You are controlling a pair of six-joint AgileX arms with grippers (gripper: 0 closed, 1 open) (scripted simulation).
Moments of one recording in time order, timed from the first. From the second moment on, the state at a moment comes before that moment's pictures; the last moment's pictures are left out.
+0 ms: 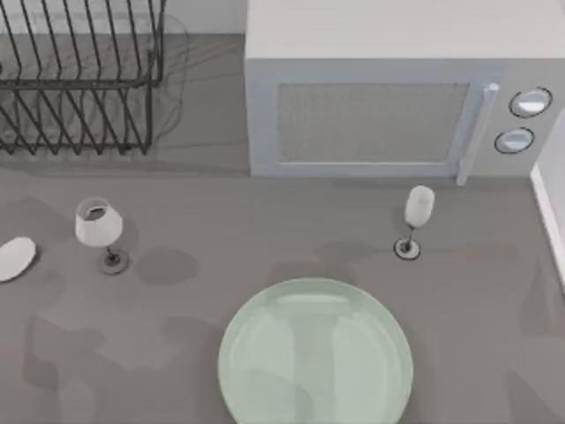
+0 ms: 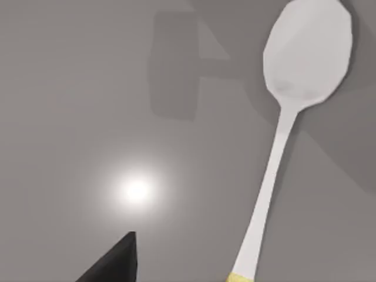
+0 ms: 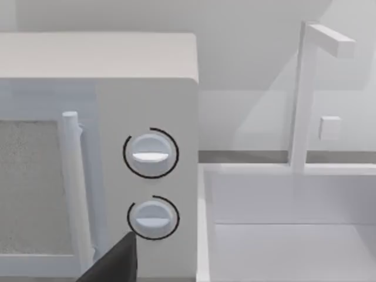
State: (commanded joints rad) left arm 0.21 1.15 0.81 -0.72 0.00 0.75; right arm 0.00 0.00 0.00 0.00 0.00 0.00
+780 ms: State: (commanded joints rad) left arm 0.32 1.71 1.19 -1.05 -0.01 1.07; right arm 0.00 0.00 0.00 0.00 0.00 0.00
